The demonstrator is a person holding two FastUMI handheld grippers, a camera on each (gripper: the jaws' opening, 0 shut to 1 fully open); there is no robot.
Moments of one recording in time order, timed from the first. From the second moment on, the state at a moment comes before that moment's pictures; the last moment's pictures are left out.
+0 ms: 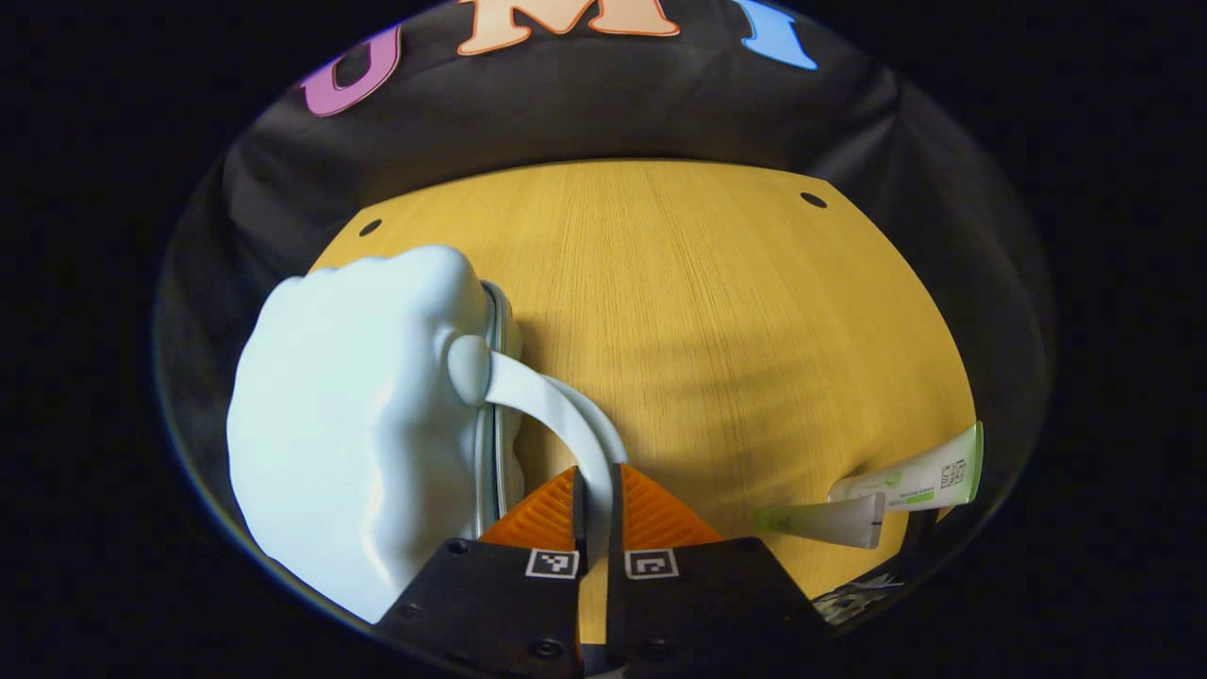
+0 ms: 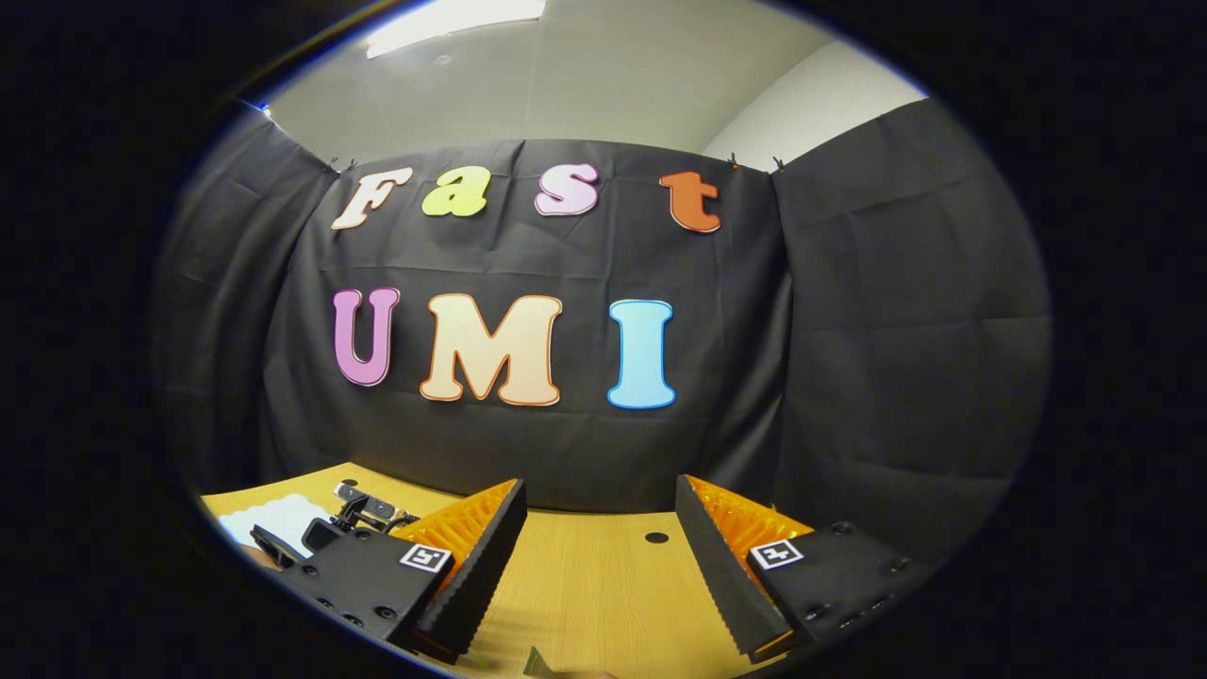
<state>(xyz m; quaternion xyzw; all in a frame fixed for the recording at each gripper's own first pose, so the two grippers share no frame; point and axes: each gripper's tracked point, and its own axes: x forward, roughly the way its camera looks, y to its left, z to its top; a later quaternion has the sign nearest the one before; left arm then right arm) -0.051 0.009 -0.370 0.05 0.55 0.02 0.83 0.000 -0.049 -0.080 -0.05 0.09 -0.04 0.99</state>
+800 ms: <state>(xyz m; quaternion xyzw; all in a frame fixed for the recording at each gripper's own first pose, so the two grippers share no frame) -0.023 0.022 -0.264 0.04 0.45 0.00 0.89 0.004 -0.017 -0.082 -0.02 0.08 -0.02 1.00</state>
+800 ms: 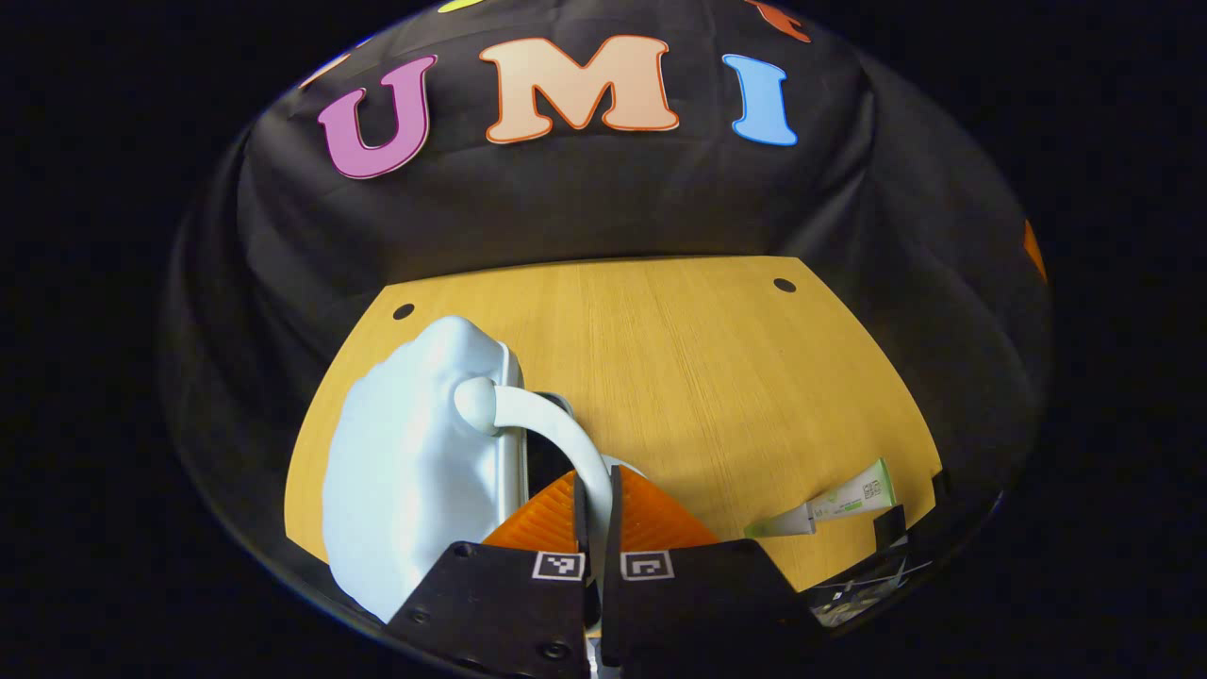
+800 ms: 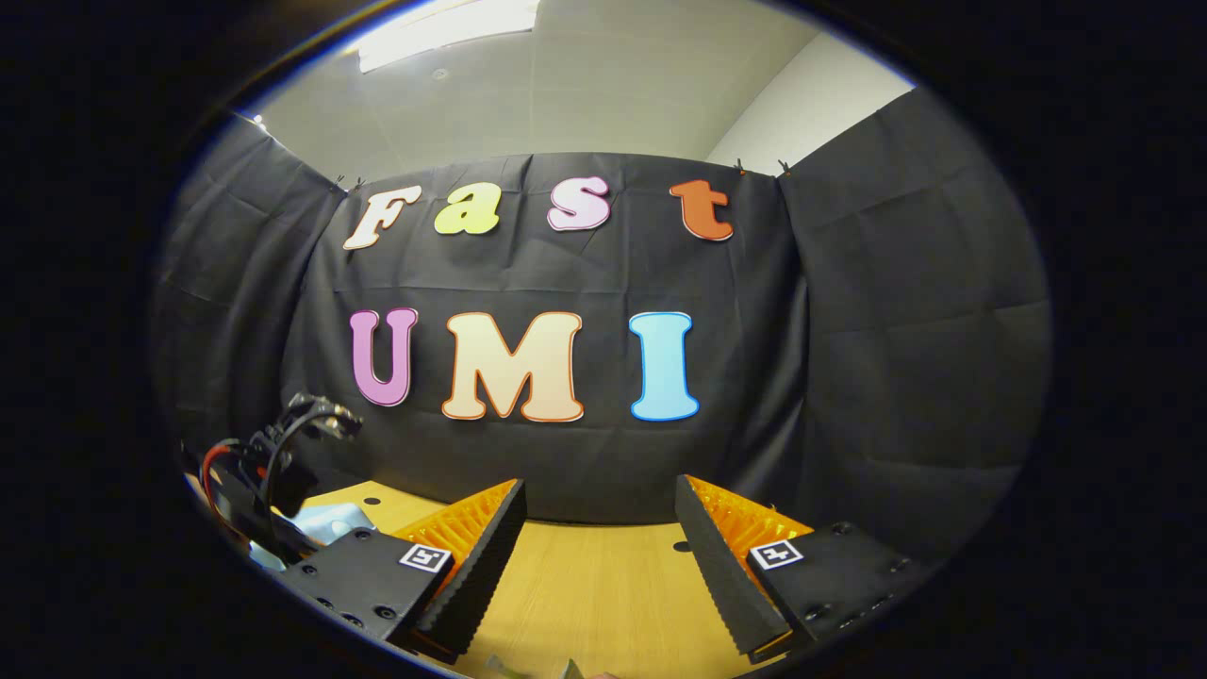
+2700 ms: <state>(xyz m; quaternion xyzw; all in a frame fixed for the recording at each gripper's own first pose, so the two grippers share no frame) -0.042 0.439 -0.178 0.02 0.29 0.20 0.93 0.003 0.148 -0.098 -0.04 0.08 -0.03 1.00</state>
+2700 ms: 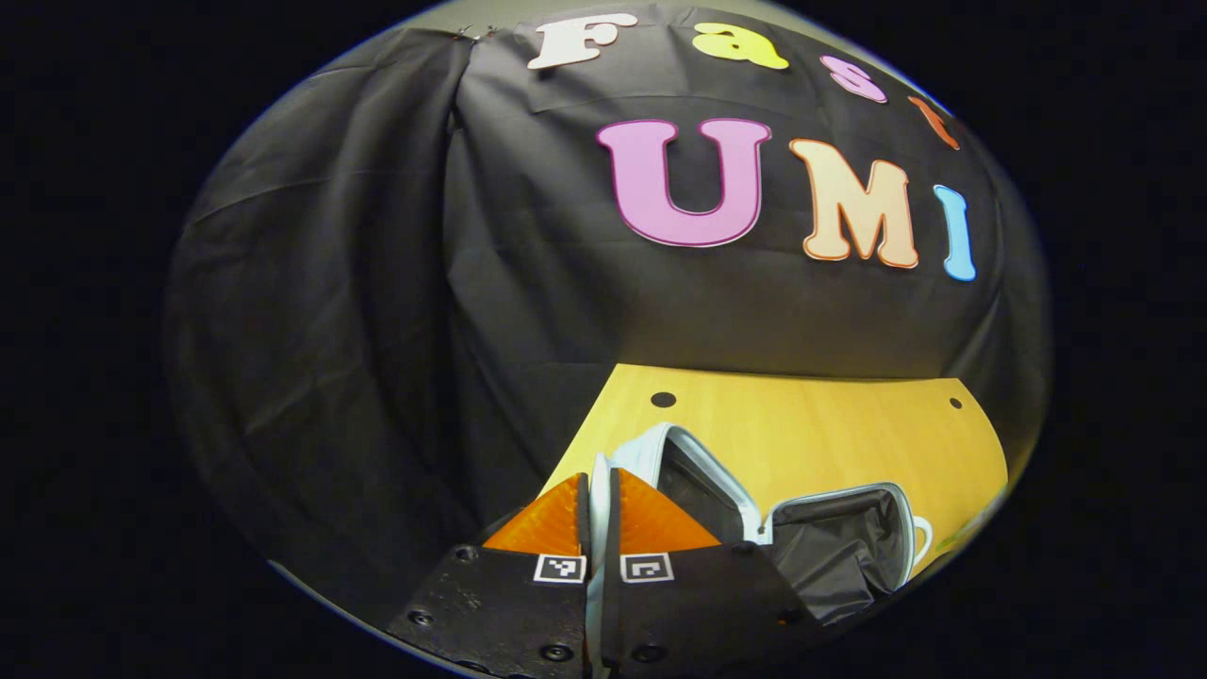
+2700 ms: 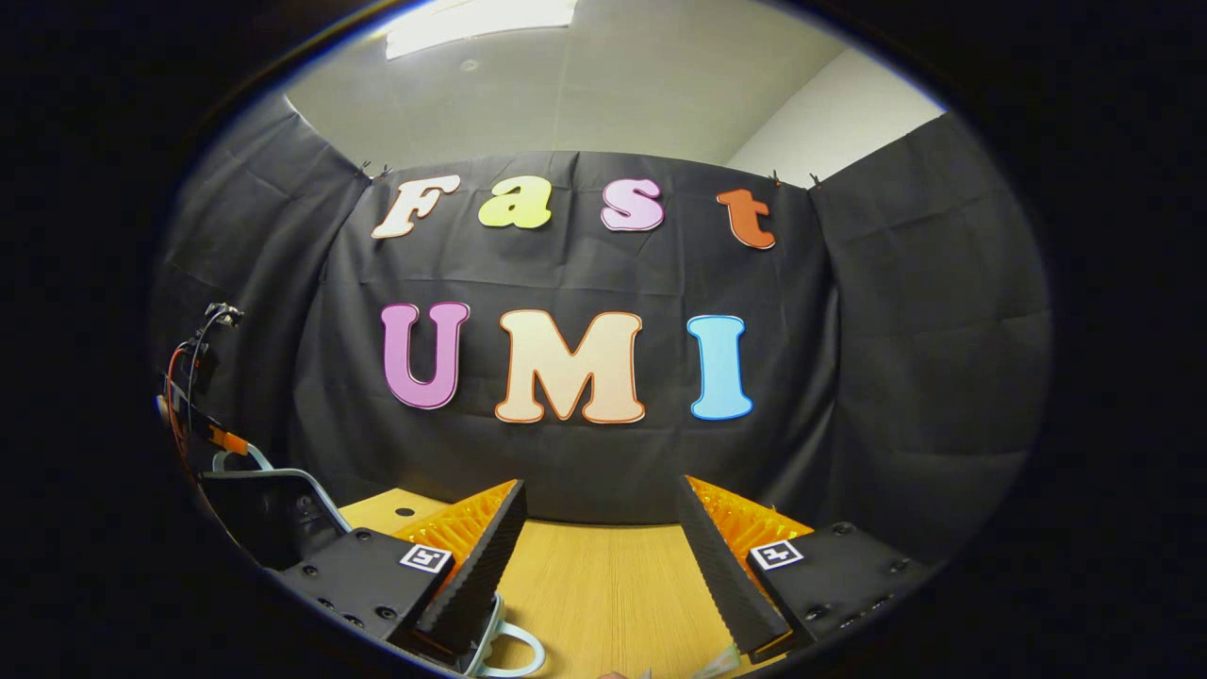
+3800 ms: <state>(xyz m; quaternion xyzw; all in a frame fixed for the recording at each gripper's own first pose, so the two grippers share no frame) -0.056 0.367 -0.040 0.04 0.02 0.25 0.97 0.006 0.124 -0.084 -0.02 0.08 0.00 1.00</state>
